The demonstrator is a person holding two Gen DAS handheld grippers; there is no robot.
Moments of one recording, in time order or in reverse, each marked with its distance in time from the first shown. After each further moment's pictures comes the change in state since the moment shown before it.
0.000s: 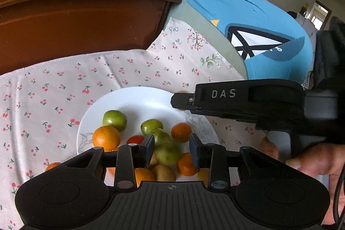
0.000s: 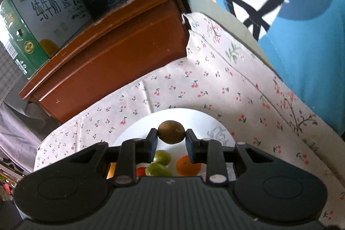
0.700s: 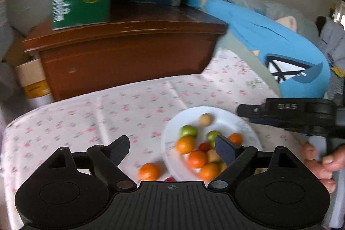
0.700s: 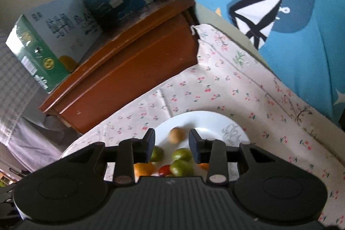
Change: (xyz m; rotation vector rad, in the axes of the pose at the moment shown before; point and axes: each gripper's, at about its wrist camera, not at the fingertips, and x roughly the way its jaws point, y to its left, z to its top) left arm -0.094 0.033 0.011 0.008 -0.067 0.271; right arm -0.035 0.013 -0.003 0.060 -0.040 0.073
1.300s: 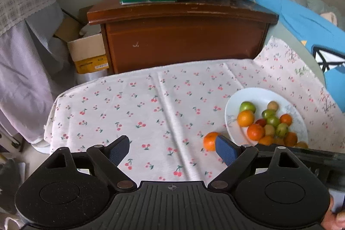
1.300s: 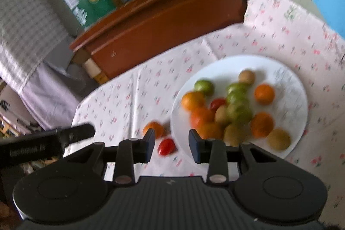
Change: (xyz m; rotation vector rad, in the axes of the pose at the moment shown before) left arm -0.019 0.048 -0.031 -0.060 0.065 0.216; right arm 0.006 0.061 -0.089 -0.155 0.129 0.071
